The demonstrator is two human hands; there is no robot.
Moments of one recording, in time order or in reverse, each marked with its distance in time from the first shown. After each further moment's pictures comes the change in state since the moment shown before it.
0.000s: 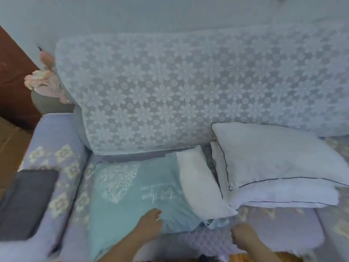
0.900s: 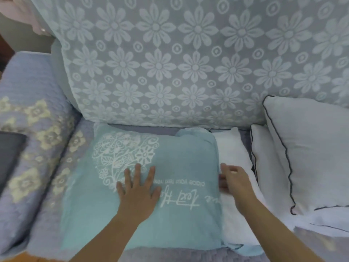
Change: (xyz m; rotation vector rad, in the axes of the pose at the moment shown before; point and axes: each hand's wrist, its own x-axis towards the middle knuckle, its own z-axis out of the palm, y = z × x) left_hand 0.210 -0.087 -0.007 0.599 0.400 0.003; right_hand 0.226 -0.107 0.130 0.356 0.035 -0.291
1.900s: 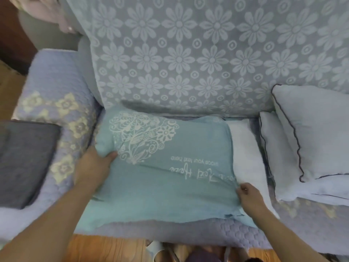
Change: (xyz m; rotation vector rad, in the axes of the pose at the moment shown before) left_hand -0.016 -0.177 -0.115 -0.506 0.275 -0.429; right_hand -0.086 0.086 0.002 -0.512 0.082 0.001
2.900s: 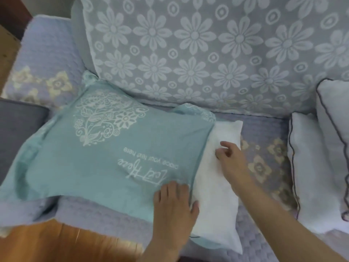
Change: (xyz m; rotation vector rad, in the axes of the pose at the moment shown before) left_hand -0.150 0.072 0.176 0.312 -0.073 0.559; right_hand 0.102 -0.121 0.057 0.395 -0.100 -0.202
